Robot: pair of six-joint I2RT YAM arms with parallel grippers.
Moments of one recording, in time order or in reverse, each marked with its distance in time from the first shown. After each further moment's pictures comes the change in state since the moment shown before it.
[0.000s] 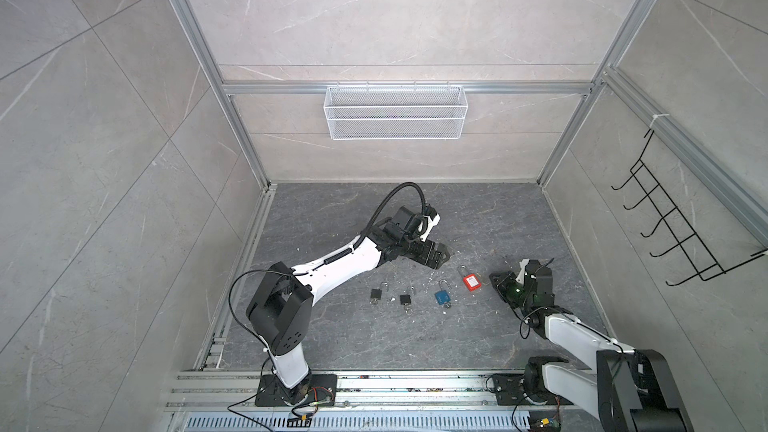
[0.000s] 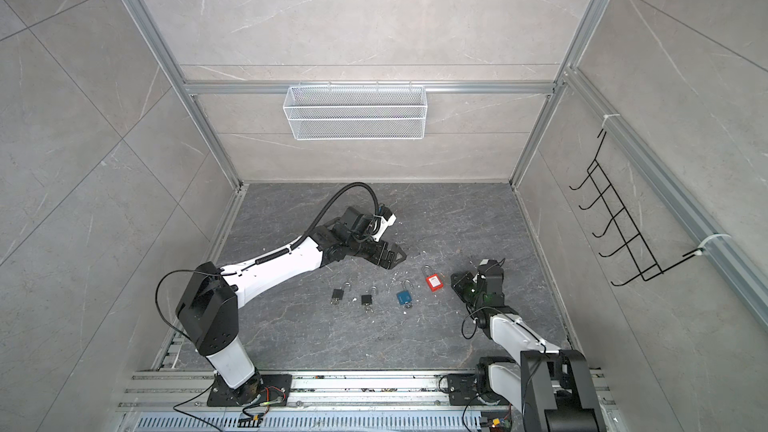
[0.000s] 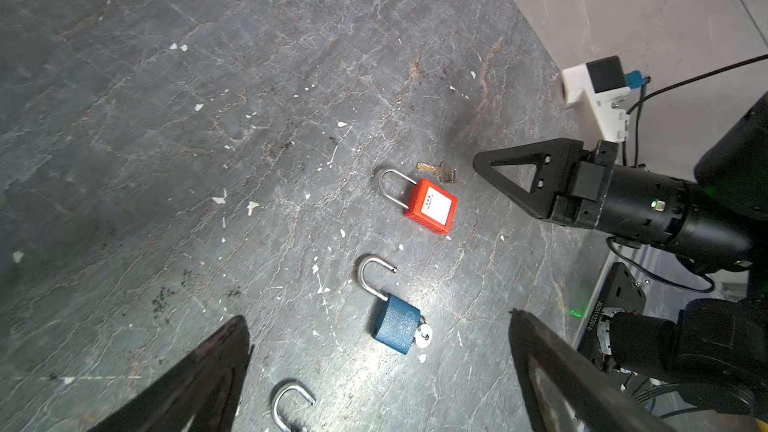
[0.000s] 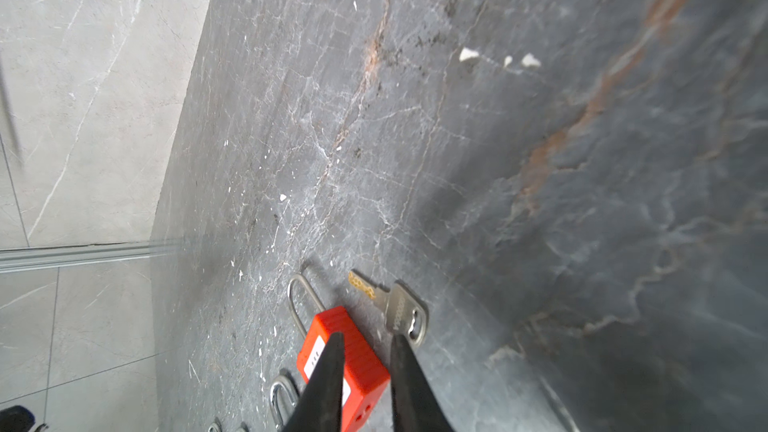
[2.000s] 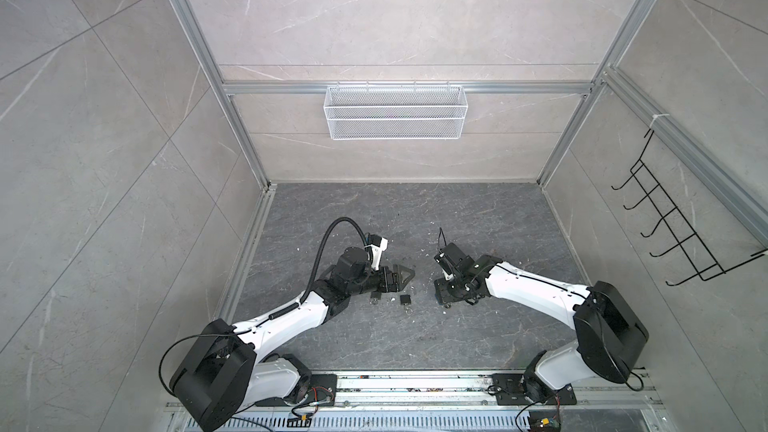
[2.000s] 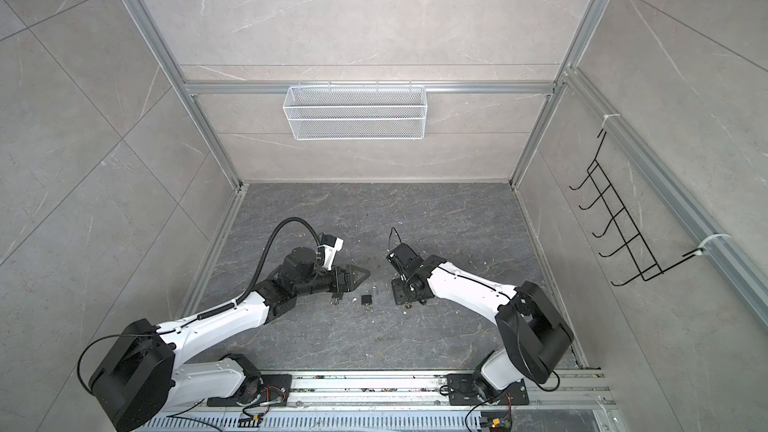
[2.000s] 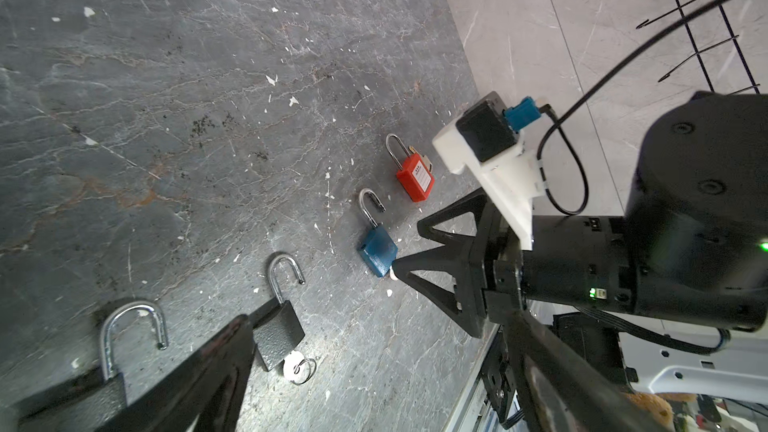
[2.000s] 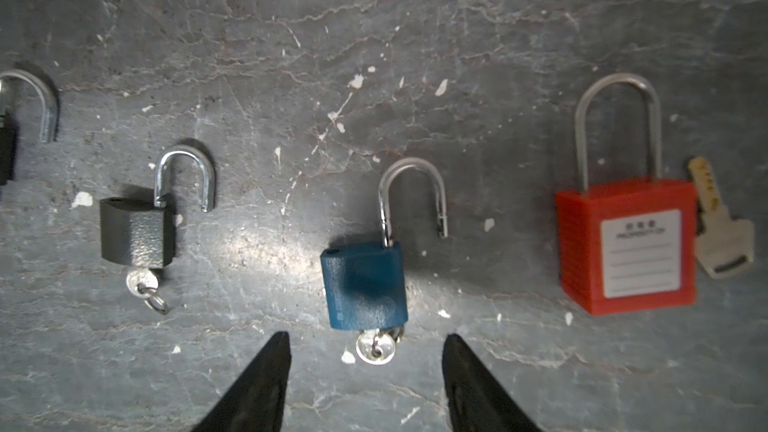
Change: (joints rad) left arm 0.124 -0.475 -0.751 0.548 0.131 -0.410; right arm 0.717 0.441 0.673 -0.820 0.307 -0.425
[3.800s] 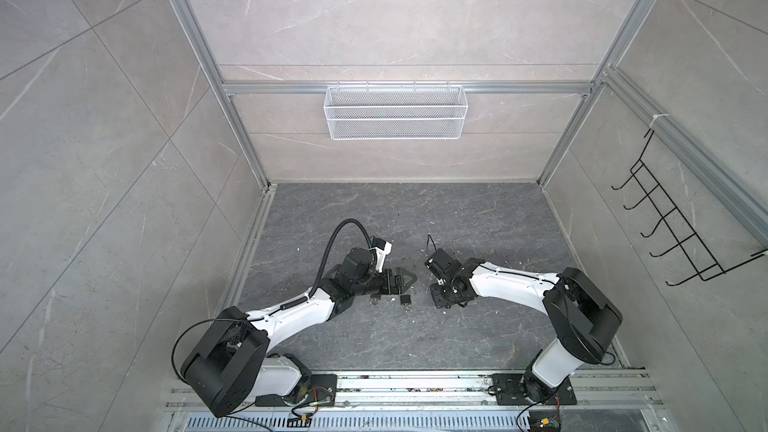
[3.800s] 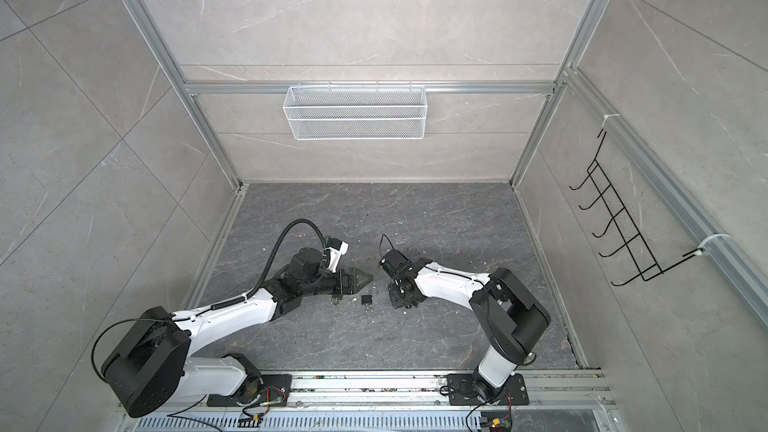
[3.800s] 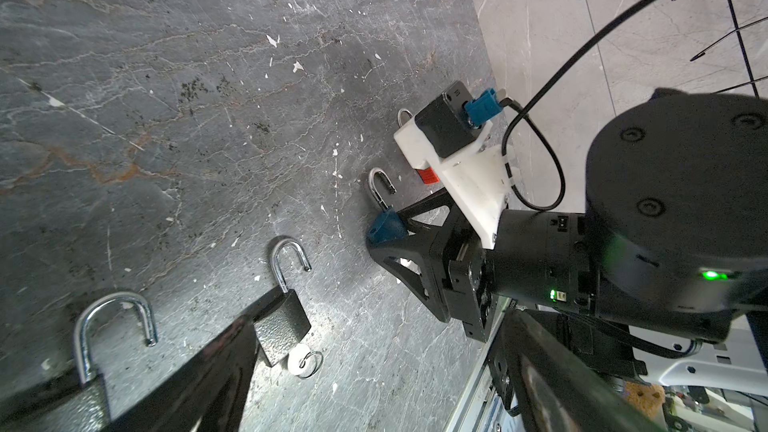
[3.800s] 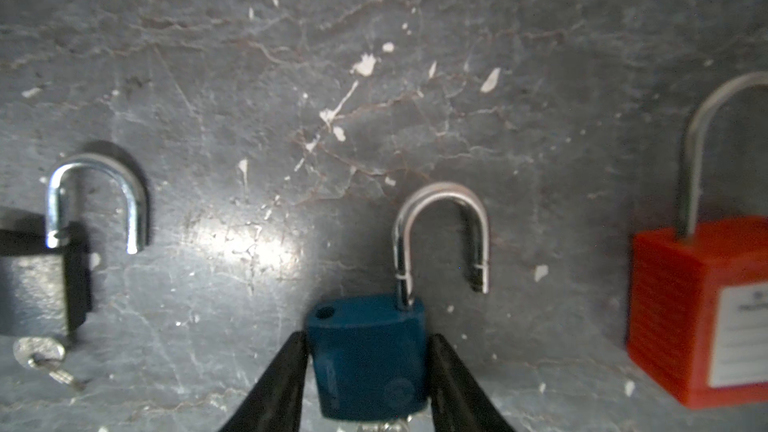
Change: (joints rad) left arm 0.000 0.077 0.004 0.008 0.029 0.001; right arm 0.031 0.129 -0.002 0.063 0.048 -0.006
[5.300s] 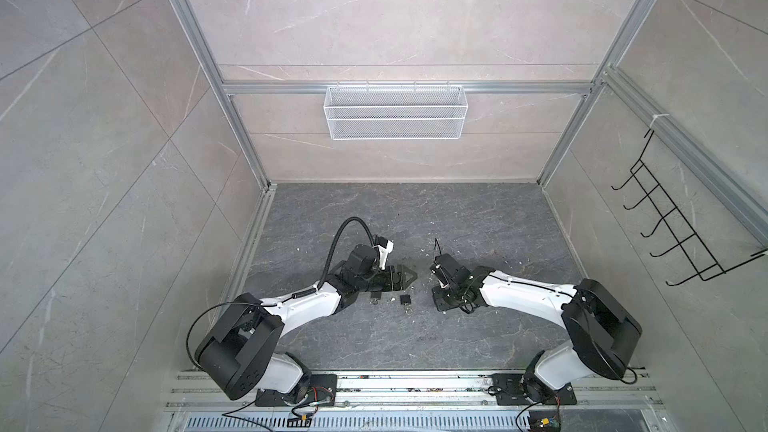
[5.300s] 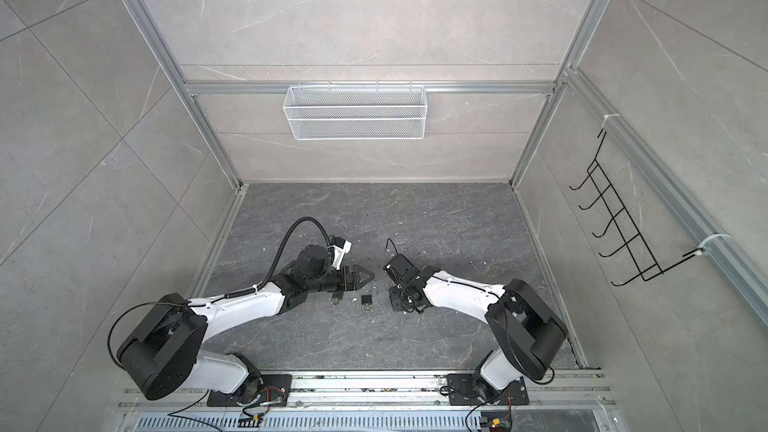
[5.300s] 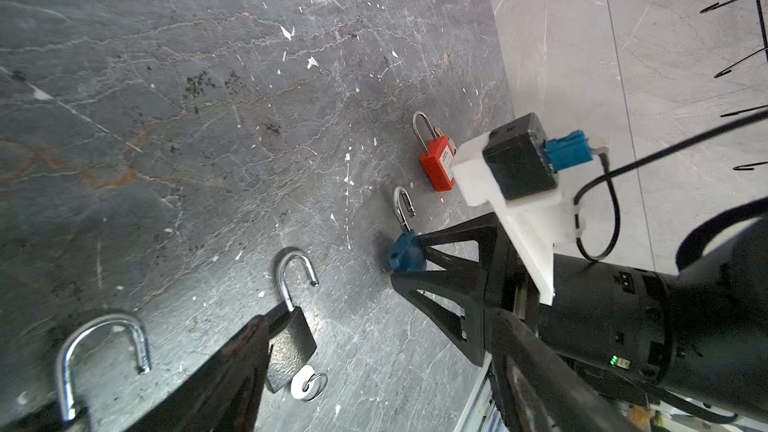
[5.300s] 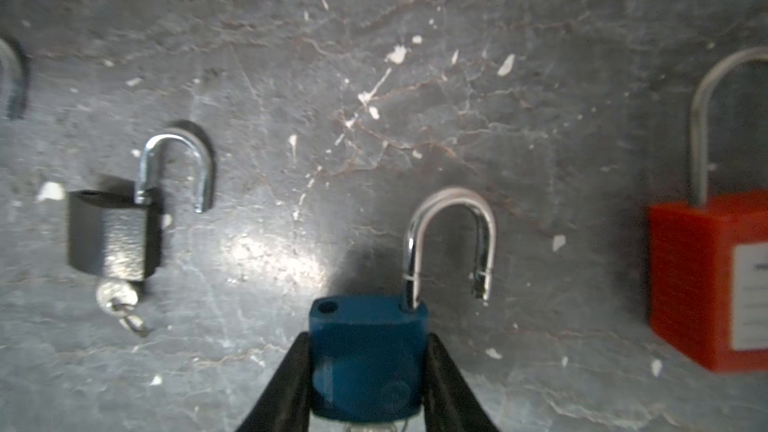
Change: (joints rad) left arm 0.007 0.112 0.052 0.022 0.016 -0.039; right arm 0.025 -0.142 -0.102 0.102 -0.043 0.028
